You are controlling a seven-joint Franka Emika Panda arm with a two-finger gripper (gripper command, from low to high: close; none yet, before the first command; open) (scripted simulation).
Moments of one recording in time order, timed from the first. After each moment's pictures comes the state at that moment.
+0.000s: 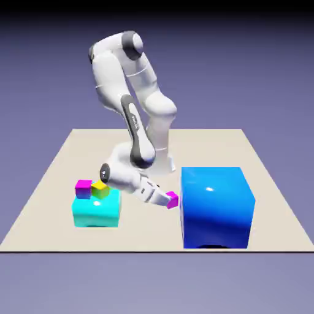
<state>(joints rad) 2.00 -0.51 -2.34 -2.59 0.34 2.18 -1.88</state>
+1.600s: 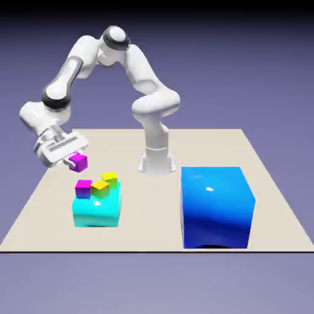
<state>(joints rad) 0.76 -0.69 -1.74 -2.32 0.26 2.06 -1.26</state>
